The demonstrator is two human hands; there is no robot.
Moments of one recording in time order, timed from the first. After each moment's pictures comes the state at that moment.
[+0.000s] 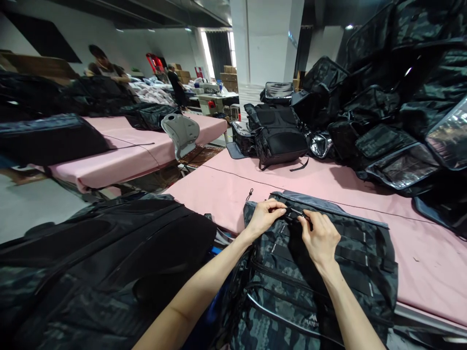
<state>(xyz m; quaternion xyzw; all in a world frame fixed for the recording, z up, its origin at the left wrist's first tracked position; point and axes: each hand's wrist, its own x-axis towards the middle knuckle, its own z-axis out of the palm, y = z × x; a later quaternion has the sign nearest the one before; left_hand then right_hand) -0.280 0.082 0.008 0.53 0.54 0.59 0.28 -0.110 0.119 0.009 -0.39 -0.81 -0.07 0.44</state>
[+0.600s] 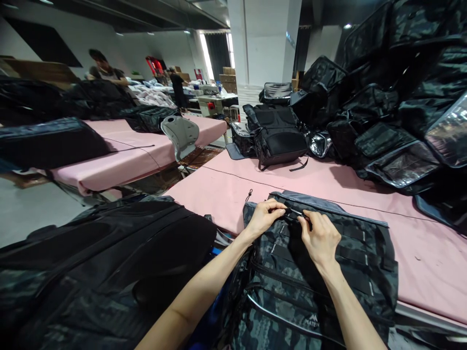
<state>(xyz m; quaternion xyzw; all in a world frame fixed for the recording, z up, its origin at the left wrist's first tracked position) -0.279 0.081 0.012 0.54 0.54 0.58 0.29 -0.106 0.118 0.011 -0.39 -0.81 -0.09 0.43</state>
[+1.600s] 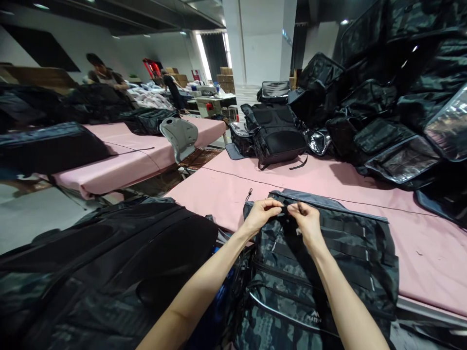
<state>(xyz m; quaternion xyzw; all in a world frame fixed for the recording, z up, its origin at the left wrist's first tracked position) -0.289 0.080 0.007 0.49 0.46 0.63 0.38 -0.141 0.129 0.017 -0.37 -0.56 0.58 0.47</state>
